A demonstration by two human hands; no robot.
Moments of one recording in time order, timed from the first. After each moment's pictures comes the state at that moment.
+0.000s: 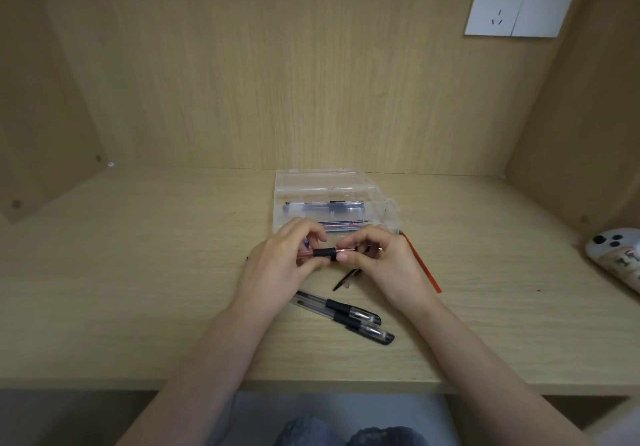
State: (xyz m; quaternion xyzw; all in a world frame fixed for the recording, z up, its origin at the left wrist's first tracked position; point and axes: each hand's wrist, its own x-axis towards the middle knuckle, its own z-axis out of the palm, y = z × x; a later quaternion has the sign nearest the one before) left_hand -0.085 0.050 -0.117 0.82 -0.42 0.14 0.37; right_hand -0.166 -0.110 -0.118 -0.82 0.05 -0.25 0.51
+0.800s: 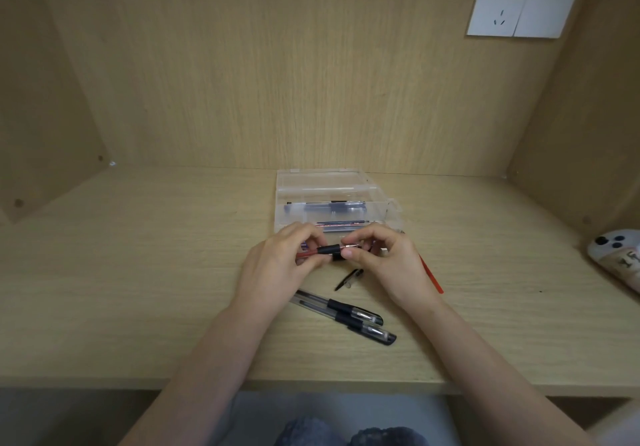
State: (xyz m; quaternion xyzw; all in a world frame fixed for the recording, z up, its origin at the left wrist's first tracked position) left_hand -0.086 0.052 -0.117 0.84 -0.39 0.14 0.35; right_hand -0.168 -0.109 -0.115 -0.80 0.06 -0.26 0.54
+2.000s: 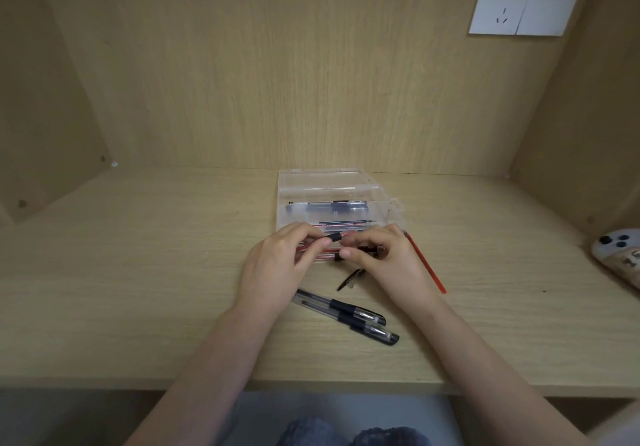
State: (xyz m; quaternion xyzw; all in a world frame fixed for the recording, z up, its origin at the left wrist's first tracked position) left_hand -0.086 0.049 -0.119 0.82 -0.37 0.18 0.39; right_hand -0.165 -0.112 -0.123 -0.85 0.06 -0.26 0.46
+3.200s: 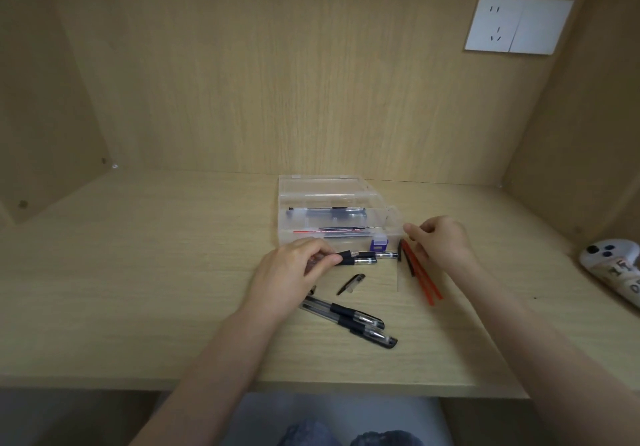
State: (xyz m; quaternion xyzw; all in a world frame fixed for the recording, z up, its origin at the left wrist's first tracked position) left_hand -0.090 0.049 -0.117 0.83 -0.41 0.10 0.37; right_hand -0.156 -0.188 -0.100 -0.85 0.35 -0.22 0.34
